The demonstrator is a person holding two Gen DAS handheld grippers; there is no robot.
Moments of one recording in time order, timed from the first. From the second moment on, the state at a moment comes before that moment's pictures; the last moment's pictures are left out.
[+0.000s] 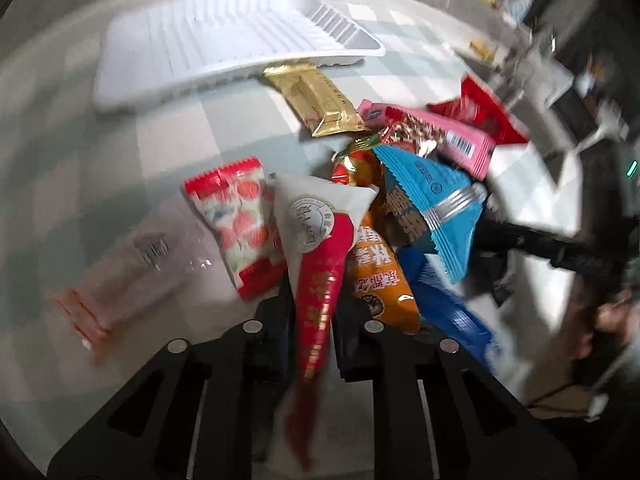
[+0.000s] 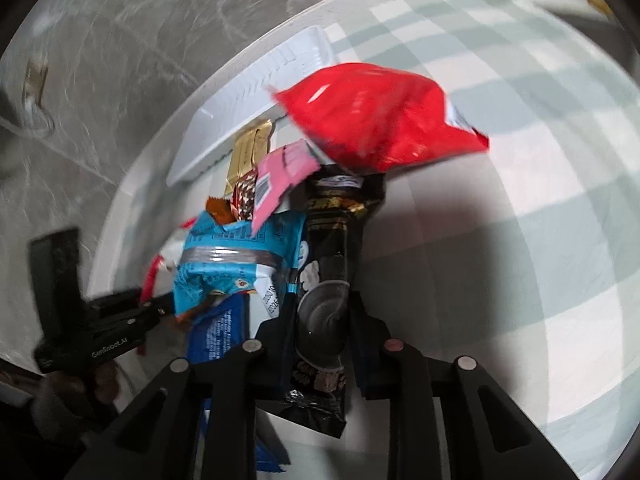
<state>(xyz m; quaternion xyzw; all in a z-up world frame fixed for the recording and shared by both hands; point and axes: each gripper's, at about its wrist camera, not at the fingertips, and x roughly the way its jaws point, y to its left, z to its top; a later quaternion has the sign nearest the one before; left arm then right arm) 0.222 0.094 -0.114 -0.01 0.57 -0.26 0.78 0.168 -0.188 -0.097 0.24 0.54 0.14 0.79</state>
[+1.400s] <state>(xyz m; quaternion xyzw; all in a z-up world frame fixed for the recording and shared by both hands) 0.234 0.171 -0.060 -0.16 0.53 -0.35 0.75 0.136 -0.200 -0.061 0.43 0.51 0.25 0.70</state>
